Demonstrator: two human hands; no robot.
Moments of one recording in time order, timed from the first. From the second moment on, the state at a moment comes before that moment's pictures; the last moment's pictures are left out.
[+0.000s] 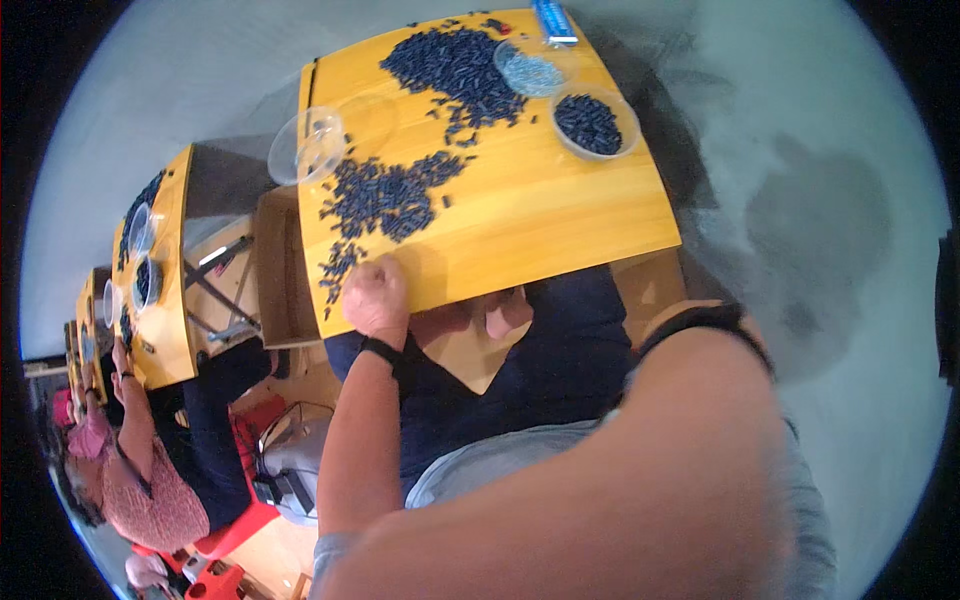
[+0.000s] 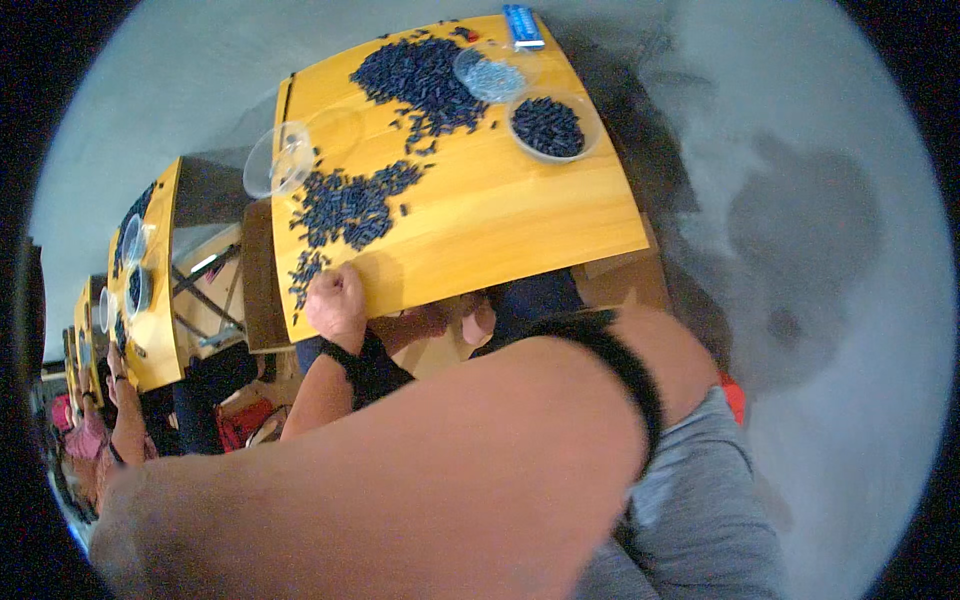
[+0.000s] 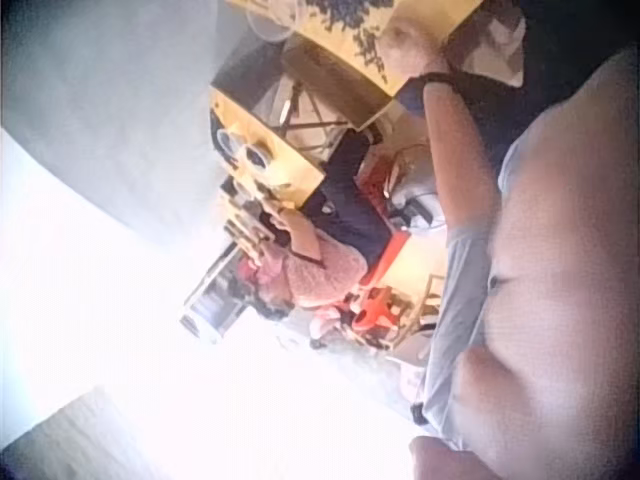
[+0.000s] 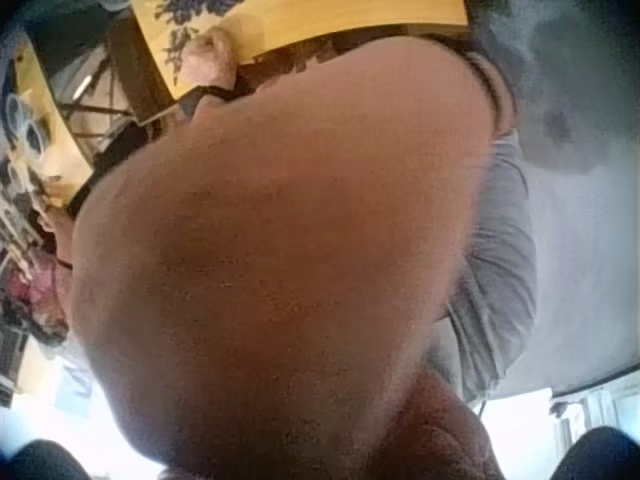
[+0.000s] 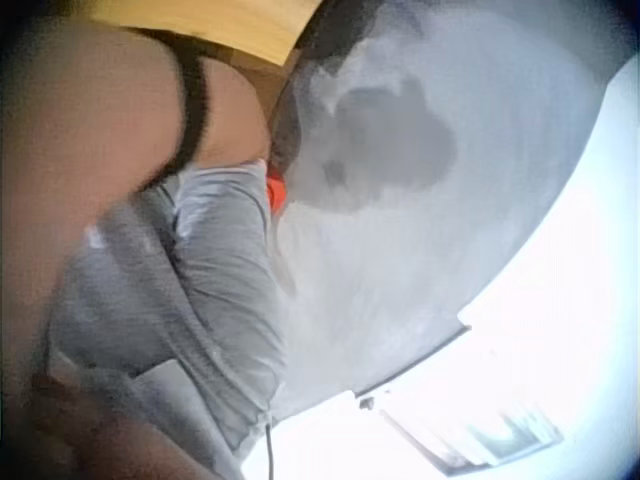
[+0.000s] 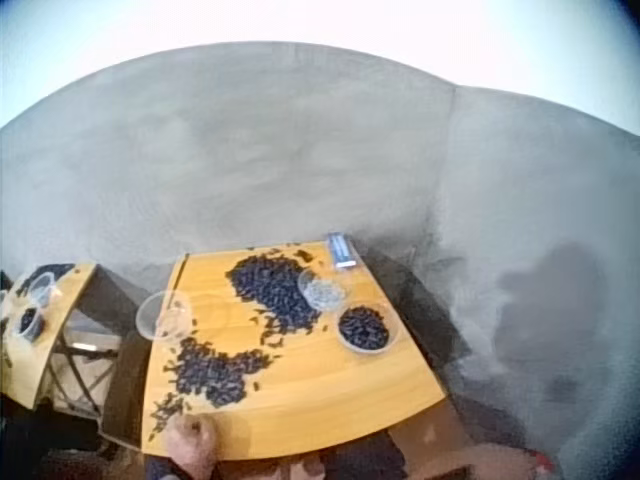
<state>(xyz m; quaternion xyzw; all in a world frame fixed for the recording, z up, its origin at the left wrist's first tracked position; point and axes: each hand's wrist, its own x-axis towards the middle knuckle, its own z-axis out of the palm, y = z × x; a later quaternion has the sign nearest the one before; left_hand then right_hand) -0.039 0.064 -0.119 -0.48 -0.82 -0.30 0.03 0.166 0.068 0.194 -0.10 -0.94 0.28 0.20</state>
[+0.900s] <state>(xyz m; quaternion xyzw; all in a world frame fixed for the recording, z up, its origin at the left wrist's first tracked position) -0.021 0.066 -0.096 -0.43 -0.80 -0.42 -0.01 0.105 0.117 0.129 0.02 -0.96 0.15 0.26</state>
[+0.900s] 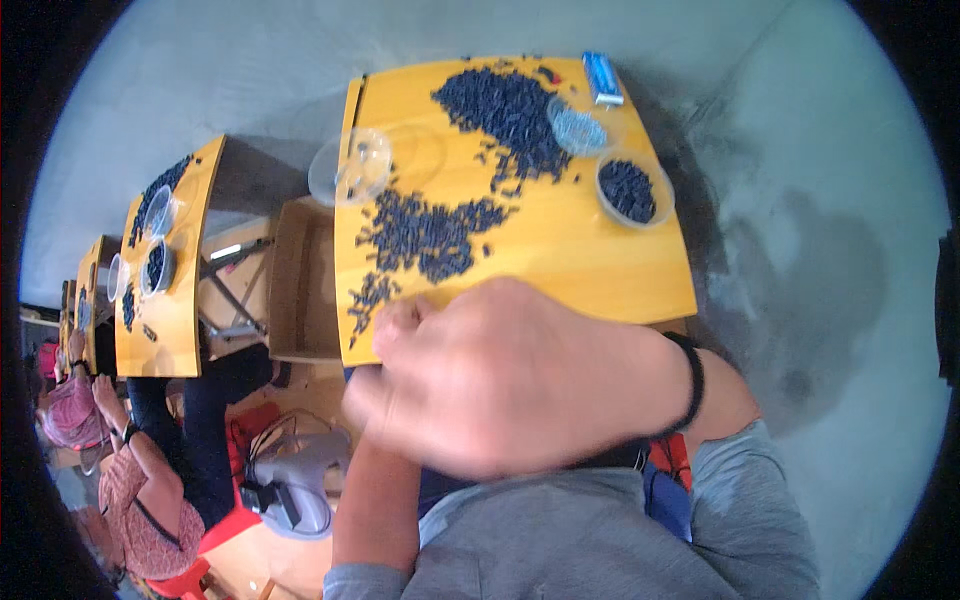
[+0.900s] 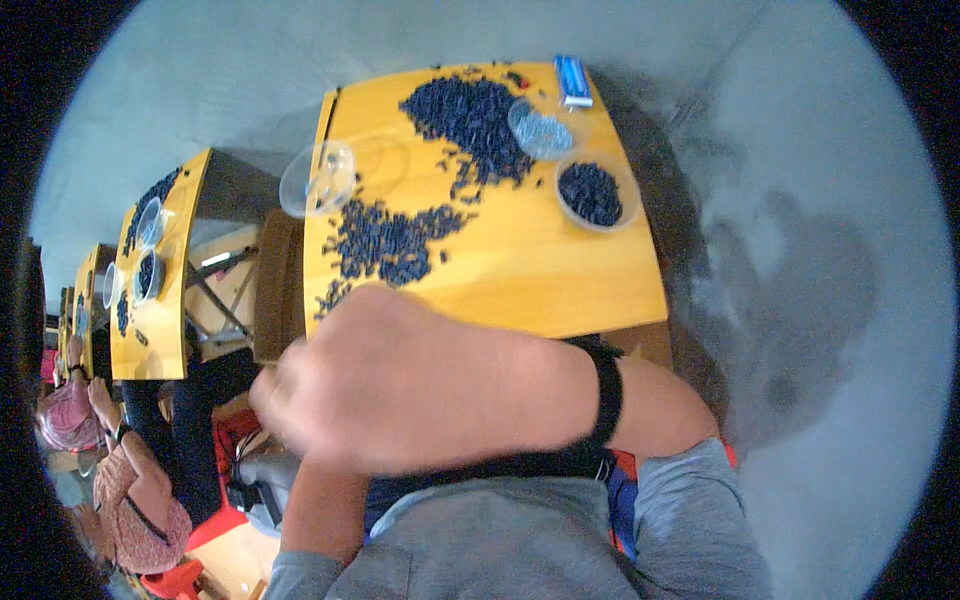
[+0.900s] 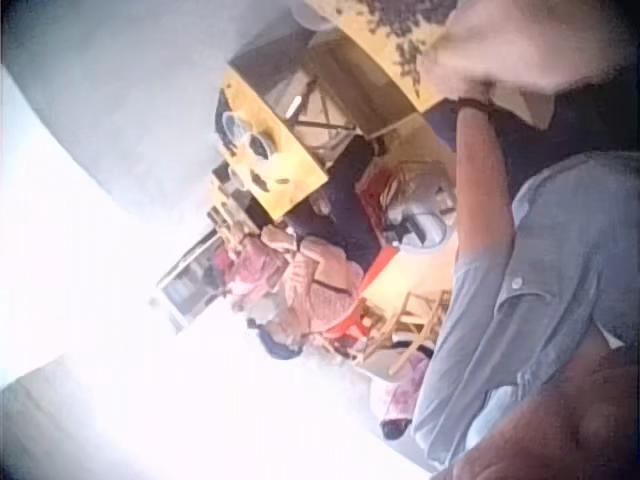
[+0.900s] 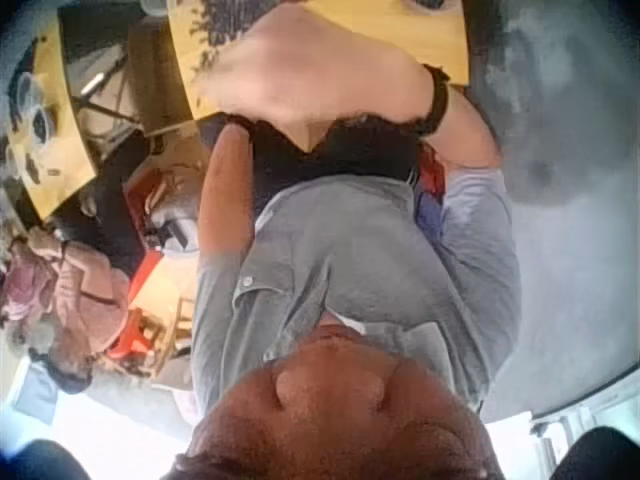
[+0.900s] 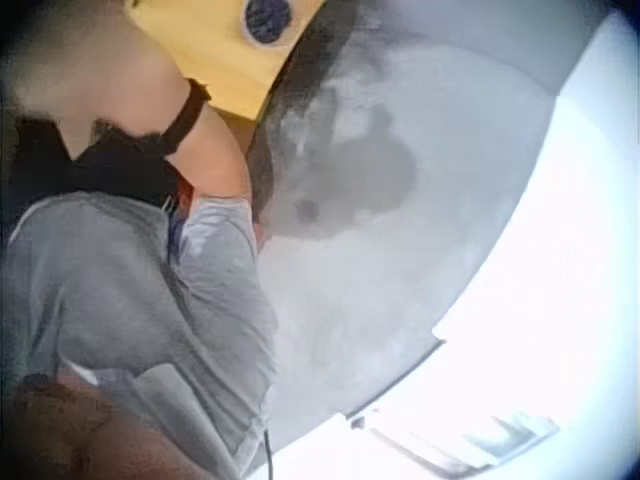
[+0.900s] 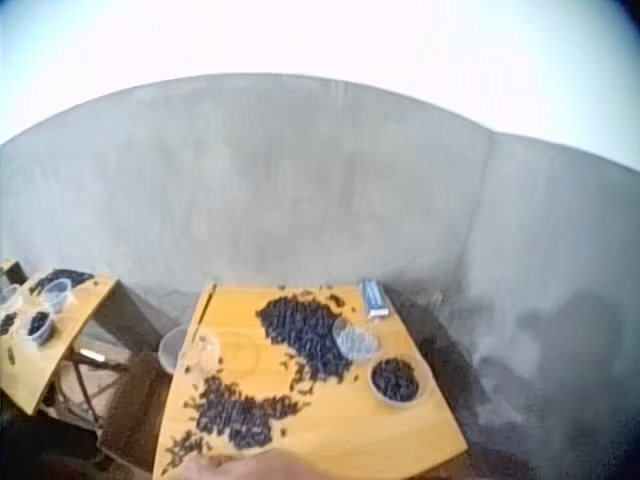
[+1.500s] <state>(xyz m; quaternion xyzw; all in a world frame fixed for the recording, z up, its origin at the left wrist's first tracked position) -0.036 0.071 -0.118 -0.49 -0.81 -0.31 0.08 0.206 0.410 -0.006 -0.48 -0.87 0.12 0.08</state>
